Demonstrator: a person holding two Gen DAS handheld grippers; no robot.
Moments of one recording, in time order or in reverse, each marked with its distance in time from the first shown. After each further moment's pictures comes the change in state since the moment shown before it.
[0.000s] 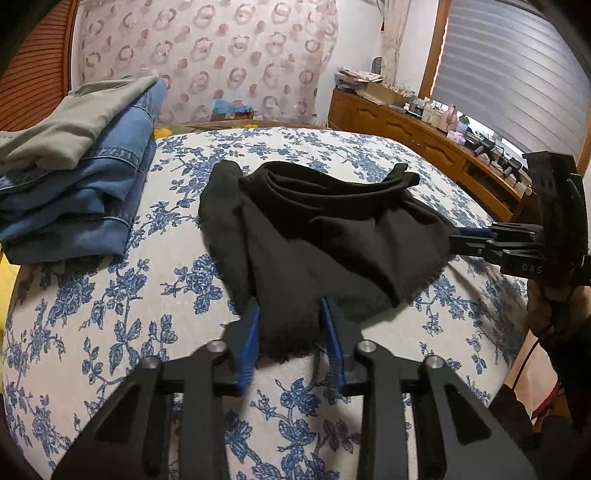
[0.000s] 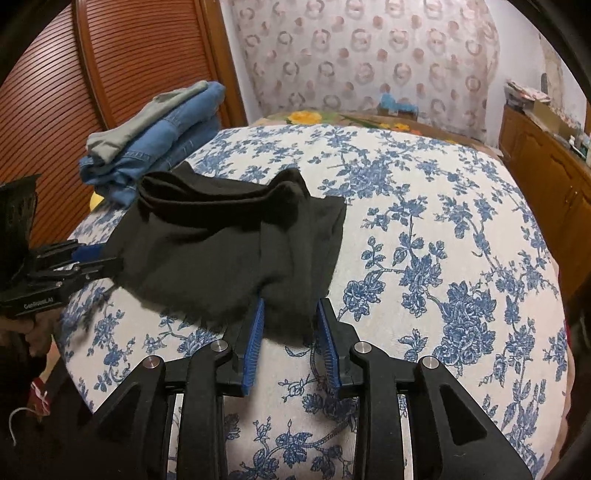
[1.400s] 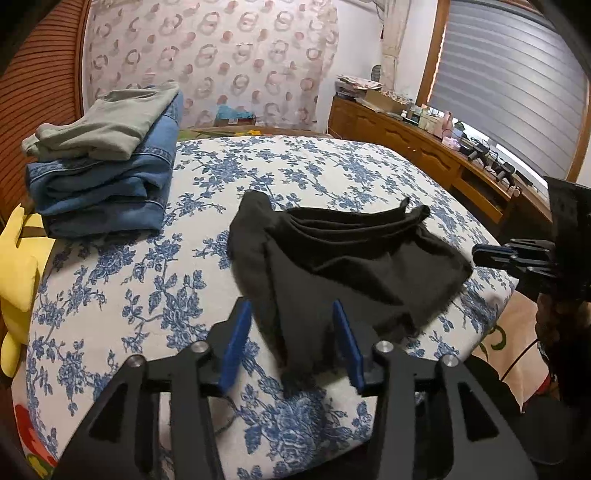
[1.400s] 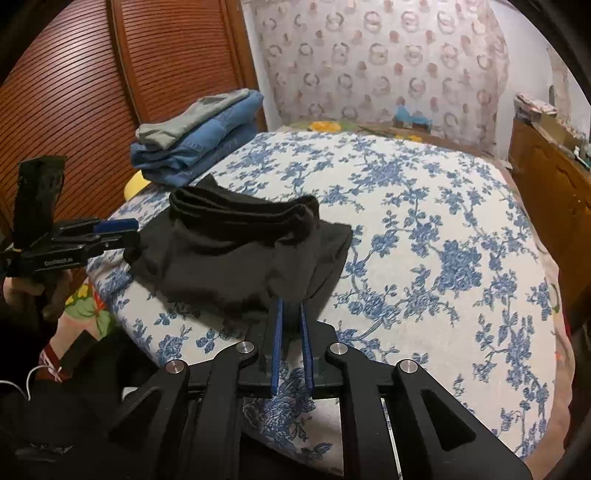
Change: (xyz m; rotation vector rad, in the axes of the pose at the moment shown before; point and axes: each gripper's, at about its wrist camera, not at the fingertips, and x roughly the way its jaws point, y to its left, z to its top) left arm -0.049 0.001 -0.022 -0.016 -0.026 -0.003; right arm -0.067 0.033 -0.044 -0.049 -0.057 0.041
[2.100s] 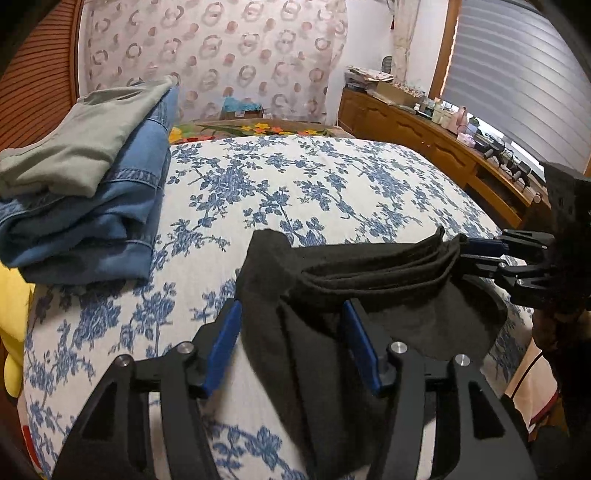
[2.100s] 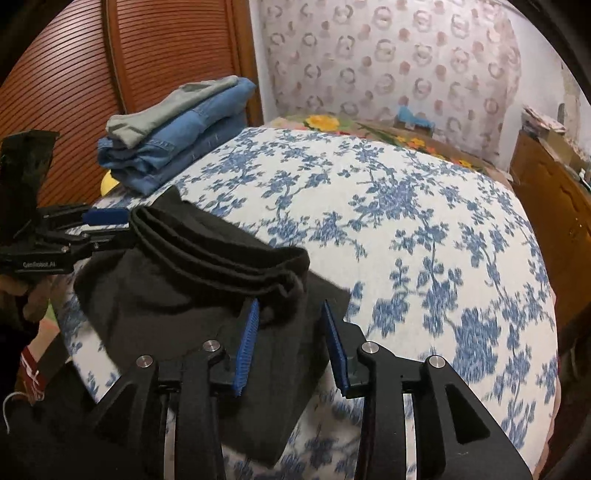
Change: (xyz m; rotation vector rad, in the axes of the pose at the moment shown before) left arm 0.051 0.013 0.047 -0.004 0.042 0.033; right arm 0.067 -0.011 0.052 -0.059 0.052 -0.038
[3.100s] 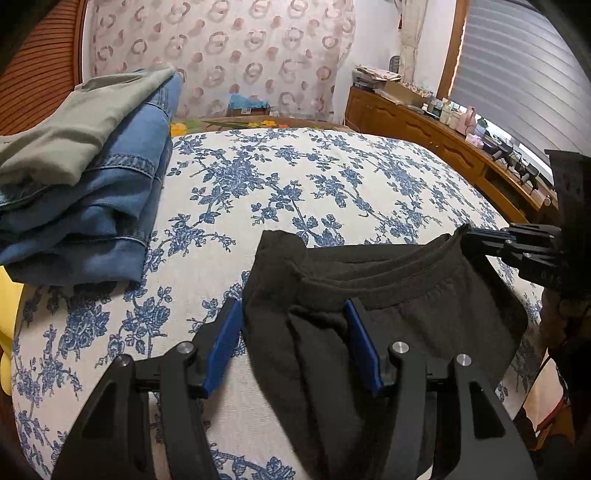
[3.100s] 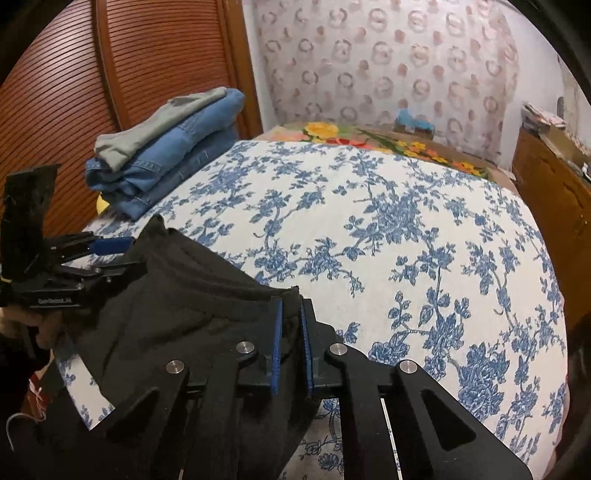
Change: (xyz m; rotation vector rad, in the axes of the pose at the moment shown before) left arm 0.017 0.006 -0.005 -0.016 -0.001 0.017; right arm 0.018 -0.013 0.016 0.034 -0.026 0.019
